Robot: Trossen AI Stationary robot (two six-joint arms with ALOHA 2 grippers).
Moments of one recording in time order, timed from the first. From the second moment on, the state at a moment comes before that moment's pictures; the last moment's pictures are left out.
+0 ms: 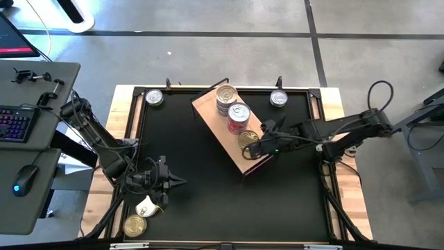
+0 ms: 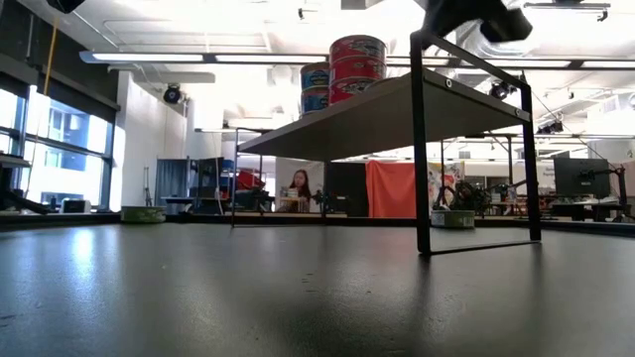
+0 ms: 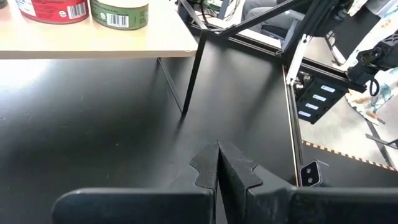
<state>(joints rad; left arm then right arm) -0.84 1.19 0.86 -0.34 -0.82 -0.81 0.22 1.37 1.29 -0.87 0.29 1.31</state>
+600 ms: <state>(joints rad) -0.84 1.19 0.86 -0.34 -0.82 -0.82 0.19 1.73 1.65 -1.32 0.18 1.16</state>
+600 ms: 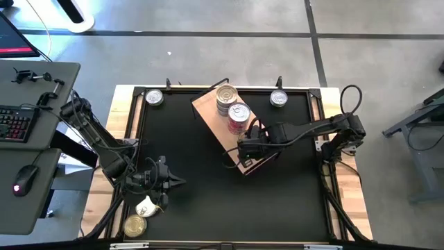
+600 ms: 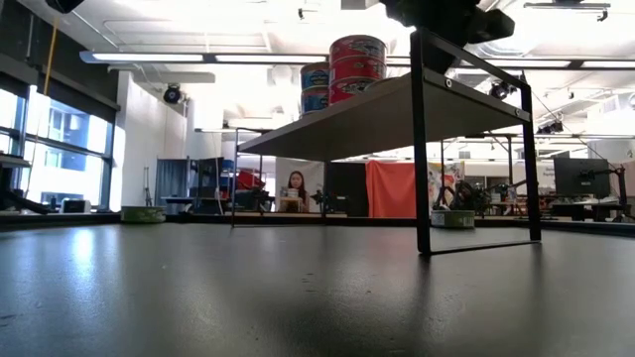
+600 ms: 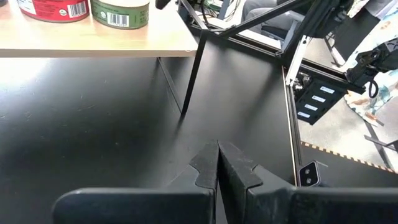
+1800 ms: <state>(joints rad) -0.84 1.19 0.86 -0.35 -0.82 -0.82 0.17 1.73 1.75 -1.19 0.12 1.12</state>
